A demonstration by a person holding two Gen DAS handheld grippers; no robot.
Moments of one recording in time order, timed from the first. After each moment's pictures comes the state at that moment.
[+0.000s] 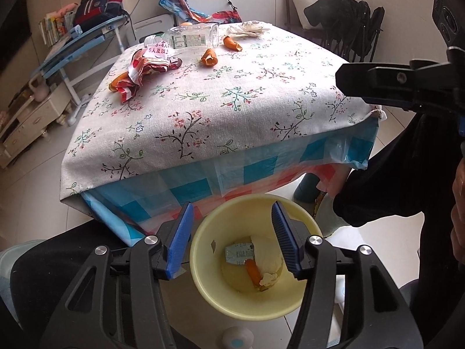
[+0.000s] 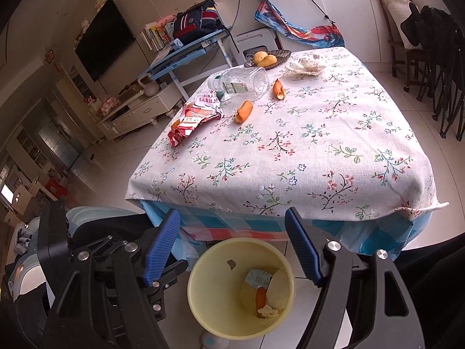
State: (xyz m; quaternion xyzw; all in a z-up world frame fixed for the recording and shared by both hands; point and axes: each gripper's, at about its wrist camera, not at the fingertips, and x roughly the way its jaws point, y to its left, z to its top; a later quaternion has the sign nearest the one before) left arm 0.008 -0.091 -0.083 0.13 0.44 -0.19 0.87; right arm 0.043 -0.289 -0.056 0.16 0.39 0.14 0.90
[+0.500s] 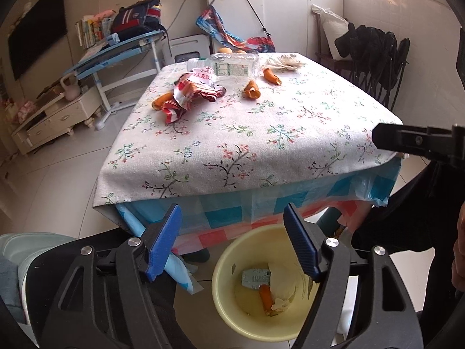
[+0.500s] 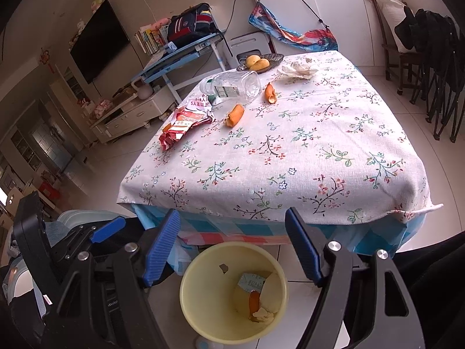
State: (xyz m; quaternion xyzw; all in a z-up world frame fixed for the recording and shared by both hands) left arm 0.015 -0.068 -0.063 0.09 0.38 -0.12 0.92; right arm 0.044 -0.292 -0.058 0.16 0.39 0.12 0.90
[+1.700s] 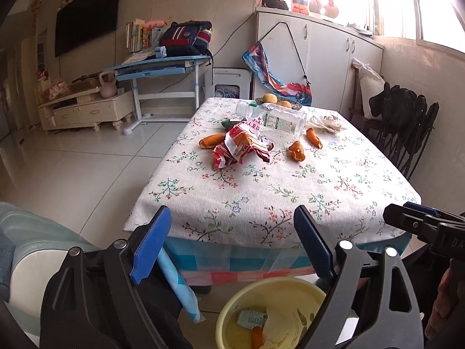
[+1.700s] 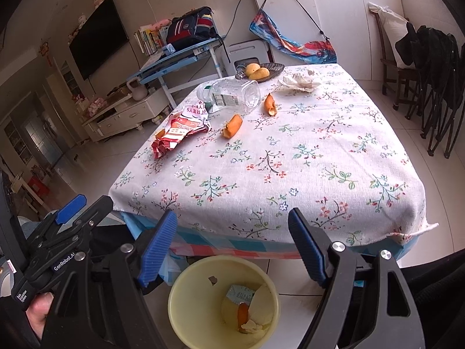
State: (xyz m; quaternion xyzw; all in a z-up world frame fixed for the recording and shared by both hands) left arm 0.036 -0.030 -0.032 -0.01 0.30 -0.05 0.95; right arm 0.062 -0.278 -0.055 0.12 0.37 0.10 0.92
